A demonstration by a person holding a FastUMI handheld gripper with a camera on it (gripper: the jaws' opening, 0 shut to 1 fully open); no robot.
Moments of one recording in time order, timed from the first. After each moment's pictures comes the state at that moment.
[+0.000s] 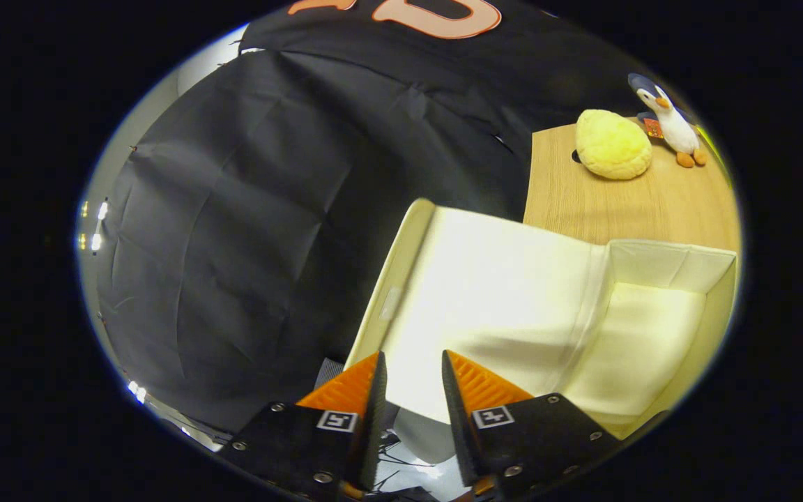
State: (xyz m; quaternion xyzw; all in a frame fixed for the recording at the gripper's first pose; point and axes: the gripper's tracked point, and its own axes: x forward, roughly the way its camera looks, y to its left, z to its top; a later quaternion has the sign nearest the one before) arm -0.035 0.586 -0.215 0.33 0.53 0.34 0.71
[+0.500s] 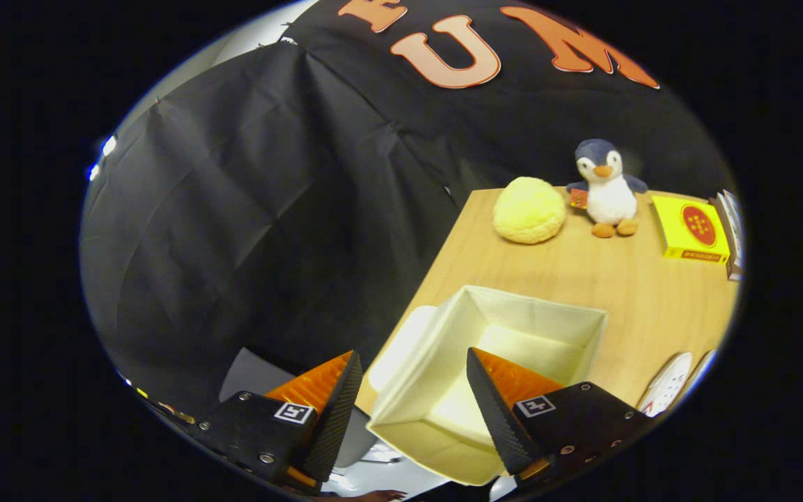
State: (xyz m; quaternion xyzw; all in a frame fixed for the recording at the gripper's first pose) arm -0.026 0.432 -0.257 0.17 0.48 0.27 0.82
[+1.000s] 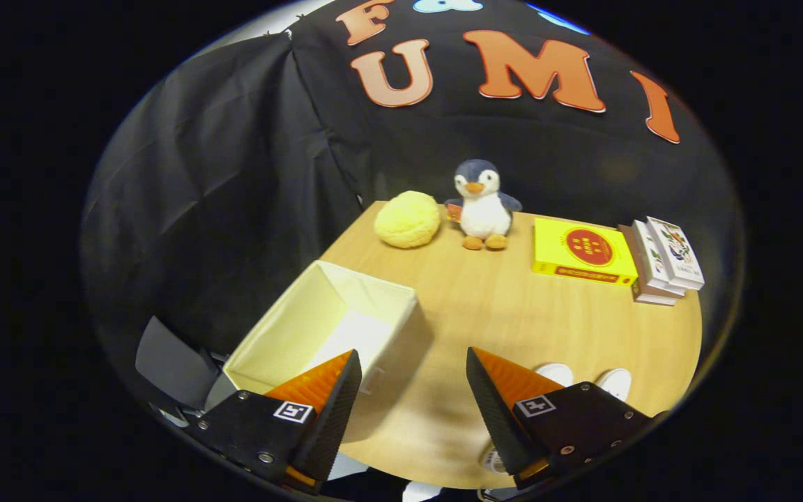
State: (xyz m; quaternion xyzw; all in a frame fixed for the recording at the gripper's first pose) arm -0.059 0.243 -0.318 0.05 0.46 0.14 0.87
